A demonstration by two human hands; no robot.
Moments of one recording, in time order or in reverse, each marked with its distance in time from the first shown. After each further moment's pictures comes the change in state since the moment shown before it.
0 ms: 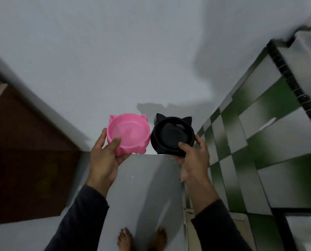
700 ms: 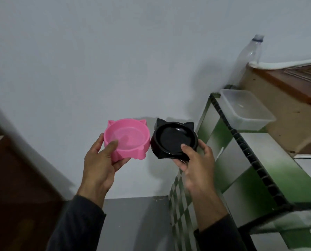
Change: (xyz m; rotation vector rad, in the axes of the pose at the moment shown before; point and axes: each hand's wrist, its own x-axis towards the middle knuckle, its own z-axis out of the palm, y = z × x) left_hand -0.065 0.074 0.107 -0.048 -0.180 0.122; right_hand -0.061 -0.135 -0.014 0.129 -0.086 -0.242
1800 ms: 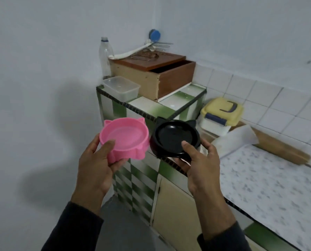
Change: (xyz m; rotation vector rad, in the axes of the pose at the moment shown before) left_hand -0.144 -0.006 0.054 0.220 -0.669 -0.355; right_hand -0.254 -0.029 -0.104 0.199 0.673 -0.448
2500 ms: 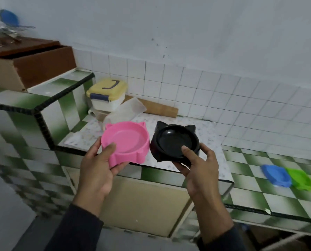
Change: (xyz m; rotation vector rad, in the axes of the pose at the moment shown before) left_hand -0.195 -0.184 0.168 0.097 -0.399 -0.298; right_hand -0.121 -0.115 -0.310 0.100 0.463 -0.224
